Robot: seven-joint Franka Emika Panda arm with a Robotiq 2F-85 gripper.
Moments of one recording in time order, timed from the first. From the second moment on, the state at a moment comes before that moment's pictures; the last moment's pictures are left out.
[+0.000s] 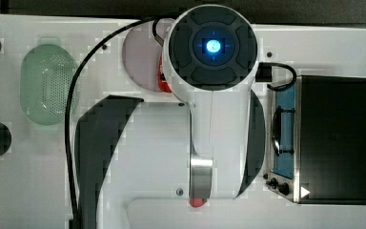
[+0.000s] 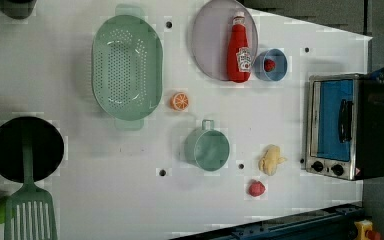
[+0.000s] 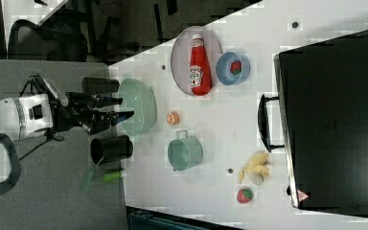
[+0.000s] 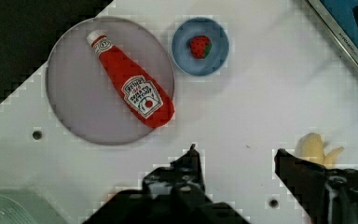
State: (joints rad) arm -0.02 -0.02 0.02 -1.78 -0.02 0.22 -0.06
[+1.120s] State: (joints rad) arm -0.11 0.04 0.12 -1.90 0.01 0.24 -0.06
